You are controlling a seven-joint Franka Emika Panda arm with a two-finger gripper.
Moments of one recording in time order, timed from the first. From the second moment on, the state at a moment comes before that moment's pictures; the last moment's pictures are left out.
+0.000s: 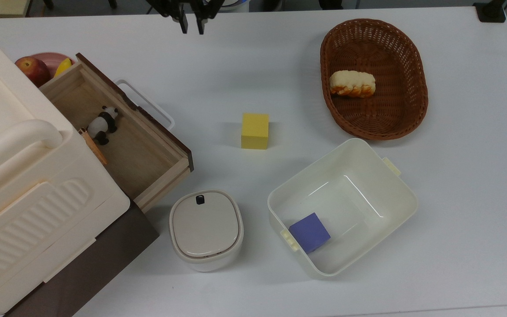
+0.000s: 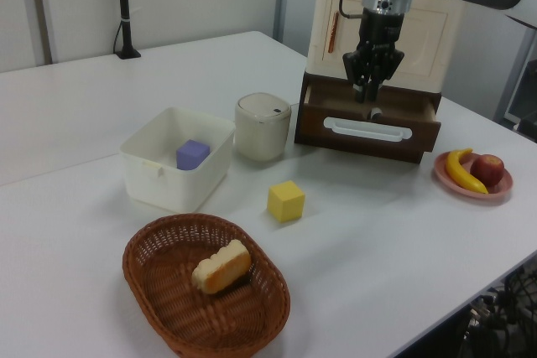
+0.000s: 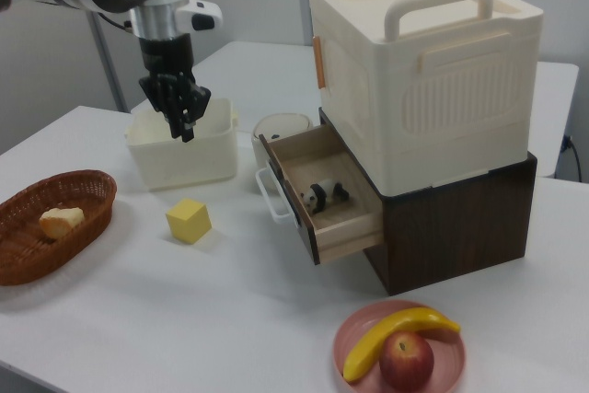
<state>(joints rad) 0.01 0.04 -0.06 -1.59 0.04 1.58 0.03</state>
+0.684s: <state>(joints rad) 0.01 0.13 -0.05 -1.75 0.09 1.89 0.55</state>
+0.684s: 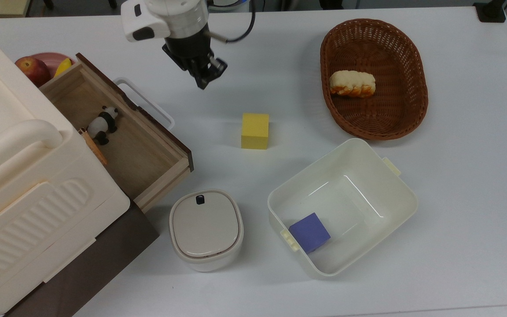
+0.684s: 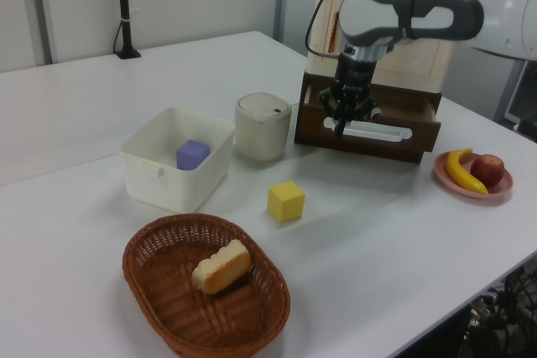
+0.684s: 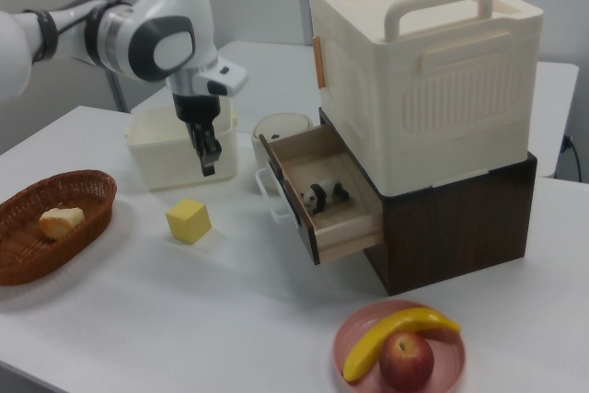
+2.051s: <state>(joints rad) 0.00 0.25 -0.15 -1.75 0.08 2.09 0.67</state>
